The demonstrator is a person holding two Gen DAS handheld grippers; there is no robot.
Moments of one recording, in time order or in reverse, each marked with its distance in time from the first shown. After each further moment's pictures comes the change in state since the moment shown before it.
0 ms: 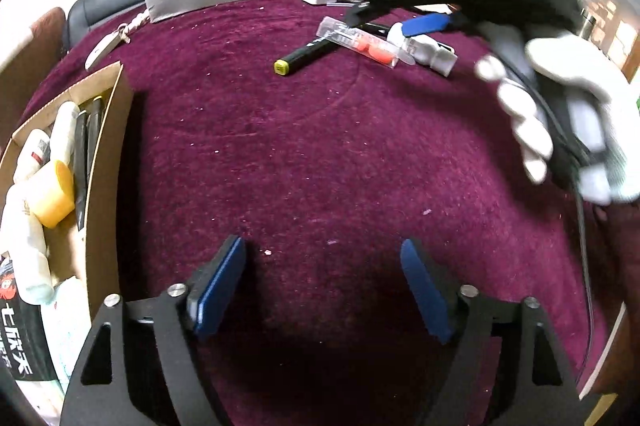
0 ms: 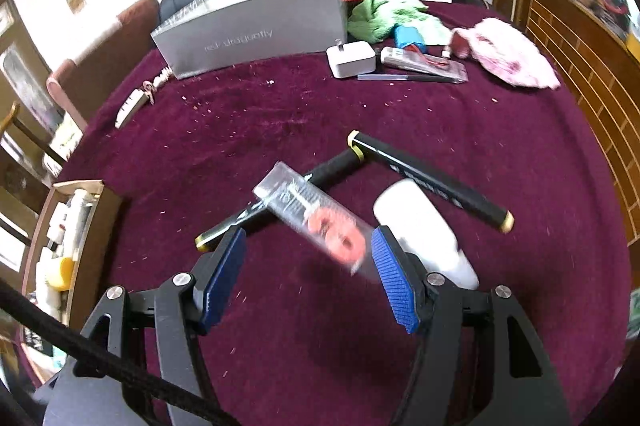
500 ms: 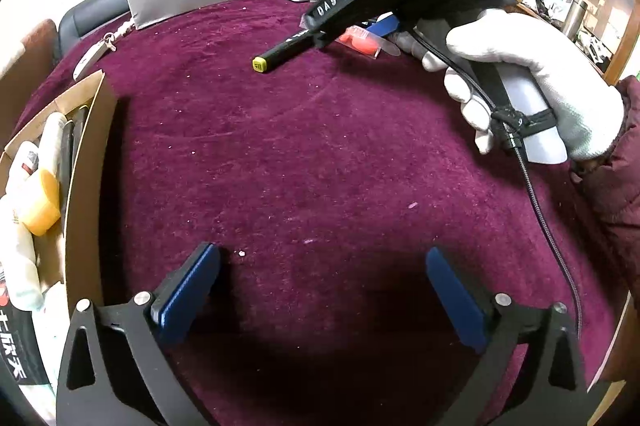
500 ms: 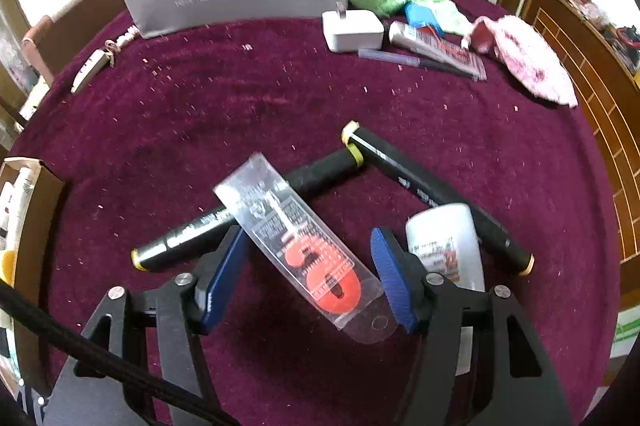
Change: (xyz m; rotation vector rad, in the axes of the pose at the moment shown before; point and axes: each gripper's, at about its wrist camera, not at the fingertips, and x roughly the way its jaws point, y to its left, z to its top) left arm 0.005 -0.012 -0.003 0.041 0.004 -0.003; right arm 0.049 0.001 0.011 -0.081 0.090 -0.126
